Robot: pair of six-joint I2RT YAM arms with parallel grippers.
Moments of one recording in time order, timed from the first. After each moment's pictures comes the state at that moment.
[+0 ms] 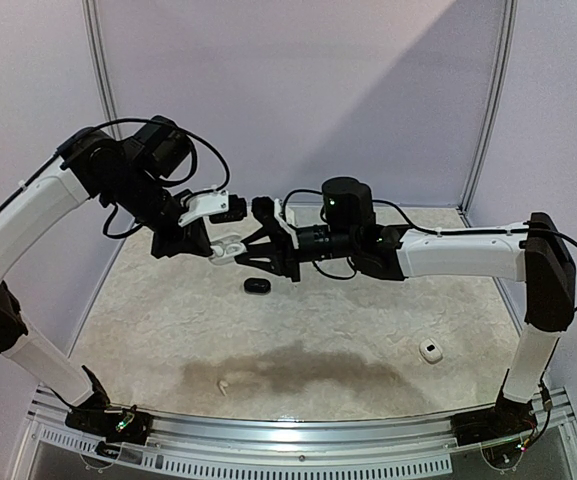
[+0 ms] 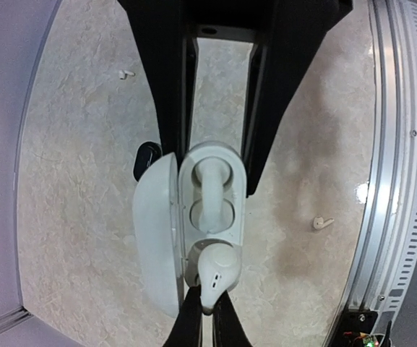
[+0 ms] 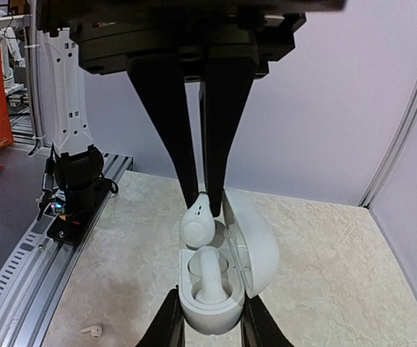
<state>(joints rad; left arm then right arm) -0.75 1.49 1.74 -1.33 0.14 0.68 0.95 1.85 1.37 0.33 -0.64 -0.26</state>
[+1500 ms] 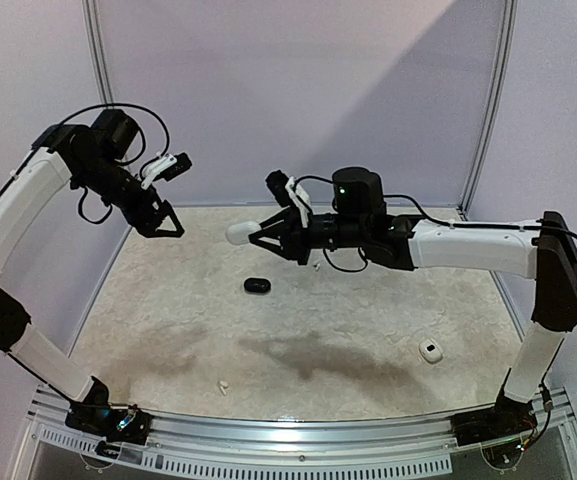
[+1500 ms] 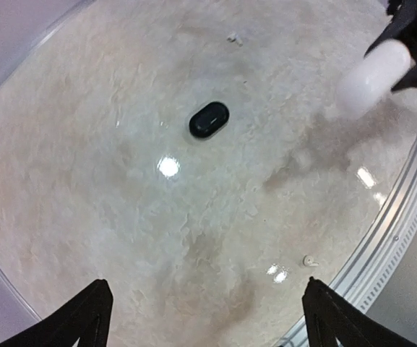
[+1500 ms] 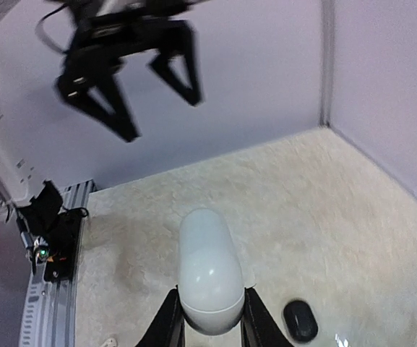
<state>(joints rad) -0.32 1.50 1.73 -1.32 0.35 0.43 0.89 1.80 1.37 0.22 -0.47 0.04</state>
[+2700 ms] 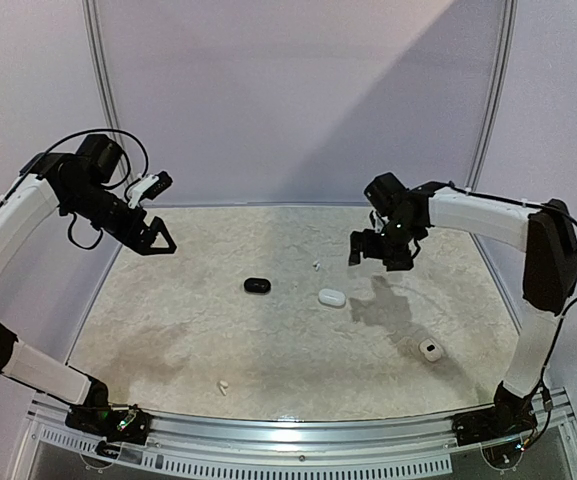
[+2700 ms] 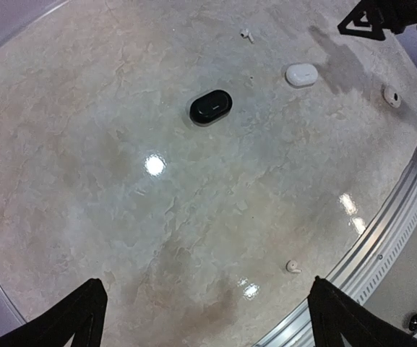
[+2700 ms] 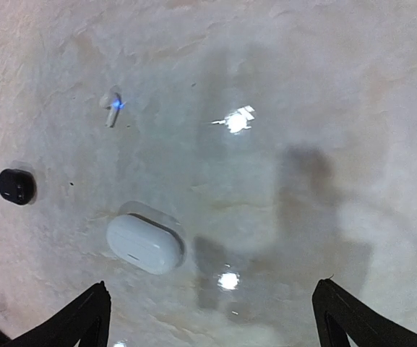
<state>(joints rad) -0.25 1.35 1.48 -1.21 0.37 0.26 0.59 1.89 1.50 -0.76 -0.02 0.64</state>
